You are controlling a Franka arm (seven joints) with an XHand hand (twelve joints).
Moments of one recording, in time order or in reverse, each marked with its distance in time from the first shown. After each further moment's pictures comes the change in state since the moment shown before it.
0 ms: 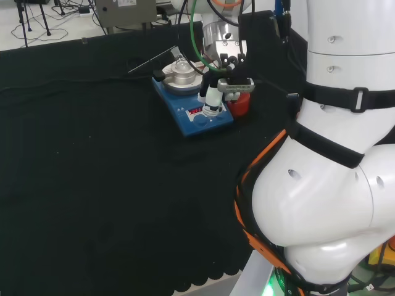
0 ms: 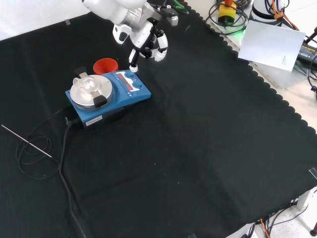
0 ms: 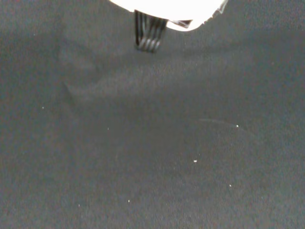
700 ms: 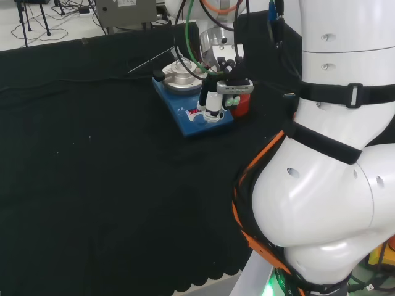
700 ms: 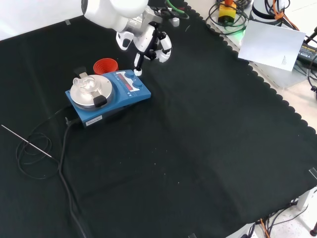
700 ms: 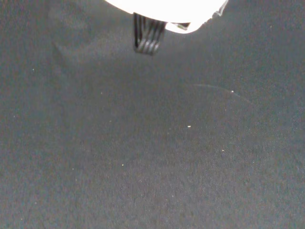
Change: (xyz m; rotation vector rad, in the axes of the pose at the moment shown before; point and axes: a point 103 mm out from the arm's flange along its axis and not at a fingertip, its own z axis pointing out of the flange) arm 0.003 0.001 0.010 0.106 -0.035 0.008
